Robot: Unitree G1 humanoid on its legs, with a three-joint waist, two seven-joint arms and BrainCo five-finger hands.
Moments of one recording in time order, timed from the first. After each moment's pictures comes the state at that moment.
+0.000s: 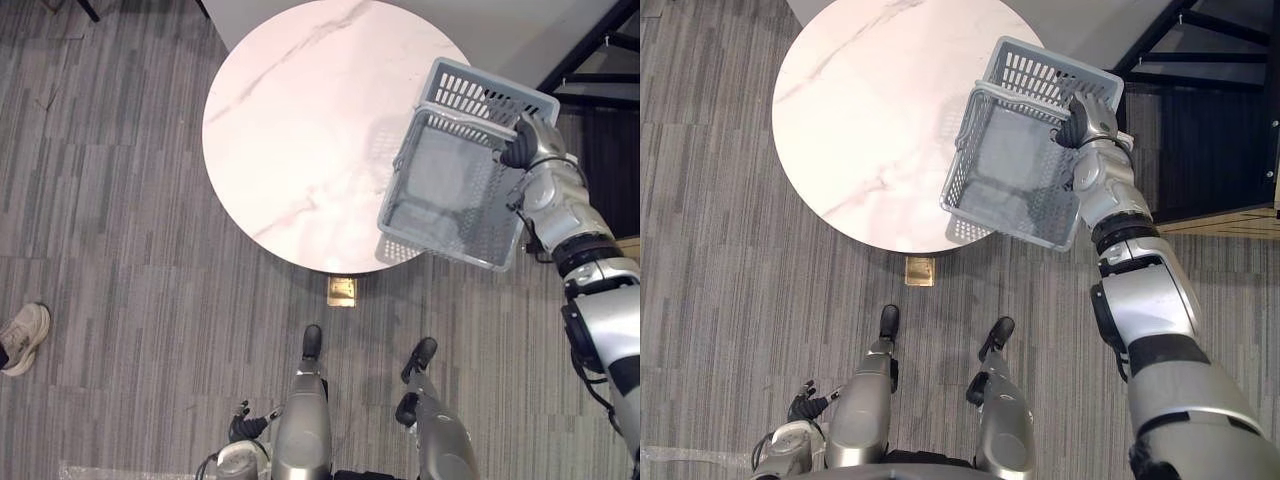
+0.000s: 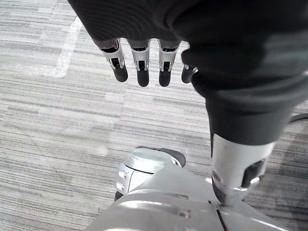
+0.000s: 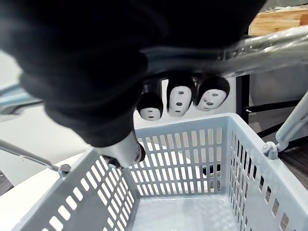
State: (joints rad) left arm -0.01 0.16 0.00 1.07 -0.19 -0.17 0.22; right arm -1.17 -0.56 0.28 1.12 -0.59 -0.07 -0.21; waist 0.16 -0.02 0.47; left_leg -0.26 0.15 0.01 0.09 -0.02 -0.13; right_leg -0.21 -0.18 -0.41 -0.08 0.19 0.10
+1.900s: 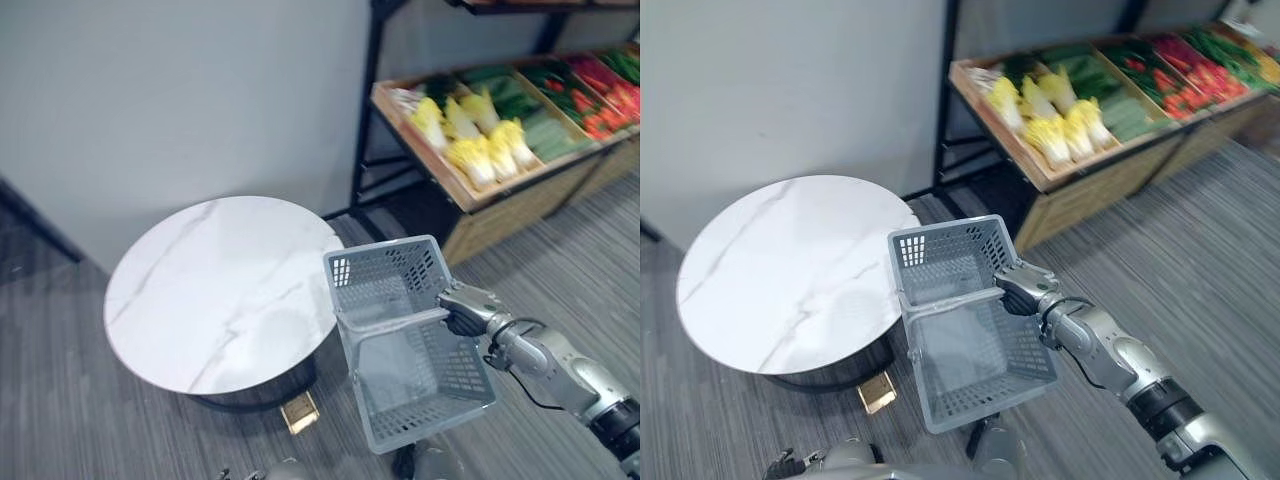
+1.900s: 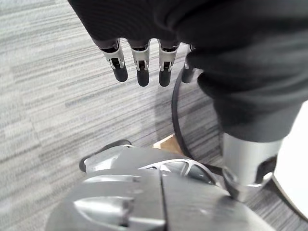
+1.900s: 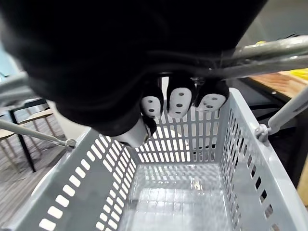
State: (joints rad) left arm 0.15 0.18 0.15 1.12 -0.02 -0.08 0.11; right arm -0.24 -0.78 0.45 0.08 -0.57 -0.25 0.07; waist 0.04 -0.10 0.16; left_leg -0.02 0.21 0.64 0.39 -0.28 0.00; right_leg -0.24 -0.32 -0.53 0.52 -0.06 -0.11
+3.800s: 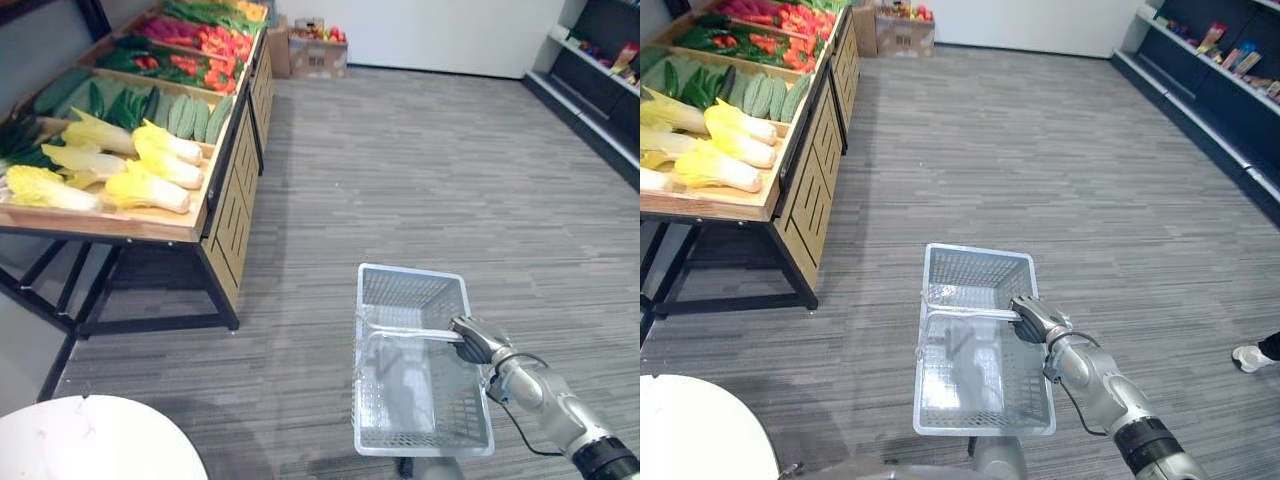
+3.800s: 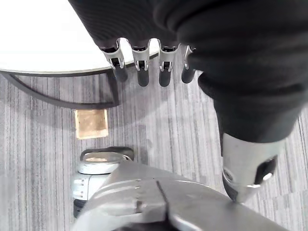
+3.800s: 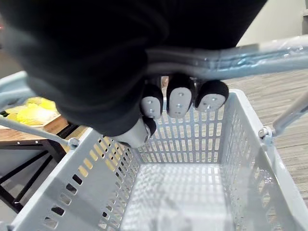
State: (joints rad) left arm 0.16 0.18 0.03 1.11 -0.02 -0.08 0.08; right arm -0.06 -0.60 0.31 0.26 -0.62 -0.23 0.03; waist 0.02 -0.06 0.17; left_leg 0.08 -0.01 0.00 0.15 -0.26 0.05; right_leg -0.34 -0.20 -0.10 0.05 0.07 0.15
